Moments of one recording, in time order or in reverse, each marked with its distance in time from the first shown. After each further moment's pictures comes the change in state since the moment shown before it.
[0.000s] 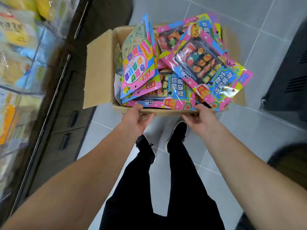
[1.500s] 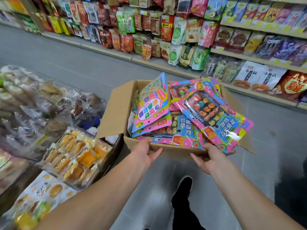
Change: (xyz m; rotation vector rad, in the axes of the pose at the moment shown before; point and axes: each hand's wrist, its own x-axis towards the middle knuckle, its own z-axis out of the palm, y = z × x) left_hand -0.203 0.418 0.505 -0.042 -0.227 0.227; right_hand -0.157 -0.561 0.355 0.179 -0.217 -0.194
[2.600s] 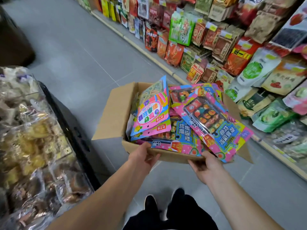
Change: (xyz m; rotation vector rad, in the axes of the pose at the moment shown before) left_hand 0.348 0.536 0.316 -0.289 0.233 -0.065; right_hand 0.345 -0.214 0.676 -0.396 -0.066 0.110
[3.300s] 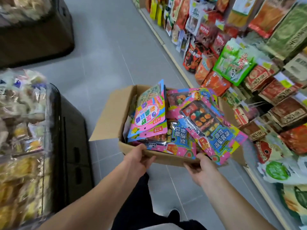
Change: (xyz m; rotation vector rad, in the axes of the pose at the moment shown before) left_hand 0.150 0.334 0.201 -0.269 0.103 0.029; right_hand 0.162 -0.182 0.413 -0.318 -0.087 0.089
